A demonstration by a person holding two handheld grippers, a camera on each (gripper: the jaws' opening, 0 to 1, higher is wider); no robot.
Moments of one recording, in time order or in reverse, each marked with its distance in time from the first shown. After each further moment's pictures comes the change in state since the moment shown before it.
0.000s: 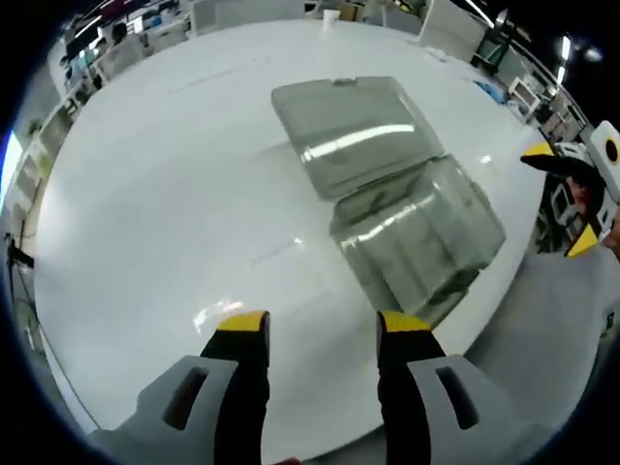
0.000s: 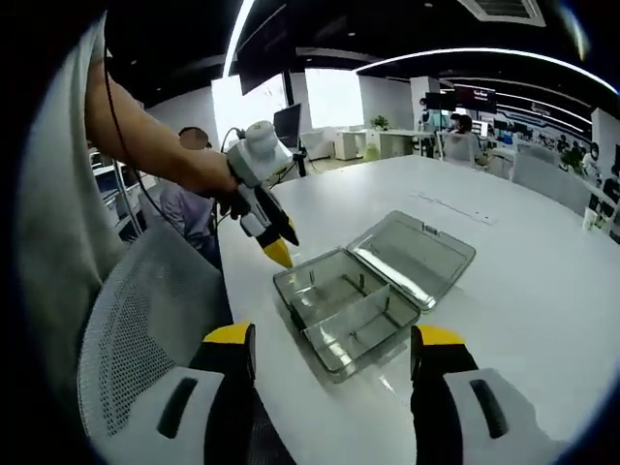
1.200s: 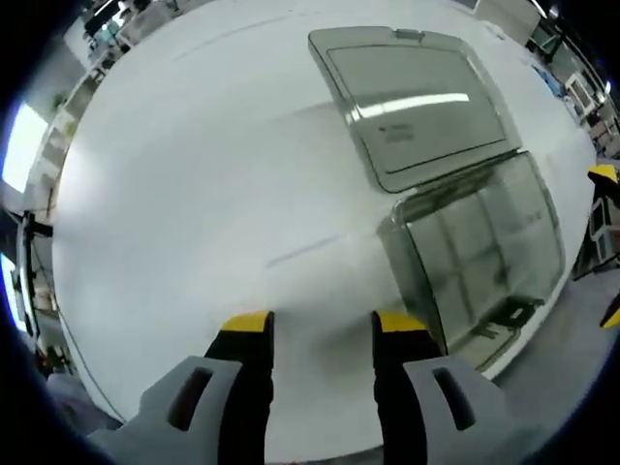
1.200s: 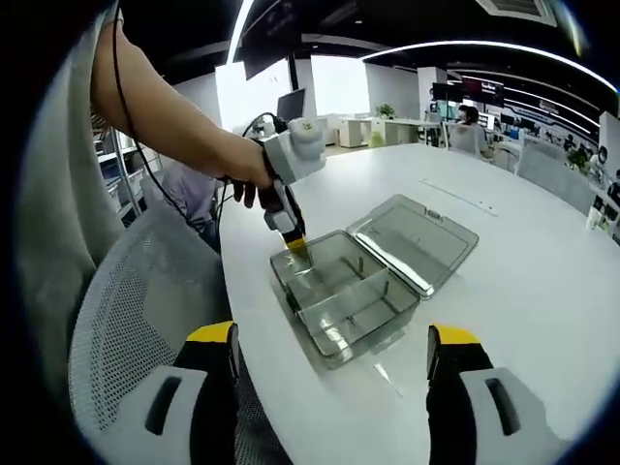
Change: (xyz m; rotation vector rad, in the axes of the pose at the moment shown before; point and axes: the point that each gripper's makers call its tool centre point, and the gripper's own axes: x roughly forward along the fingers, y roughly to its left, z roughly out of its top) left arm 0.033 0.024 -0.005 -0.101 0.190 0.185; right arm 0.002 -0.008 -0.014 -0.014 0.047 0.008
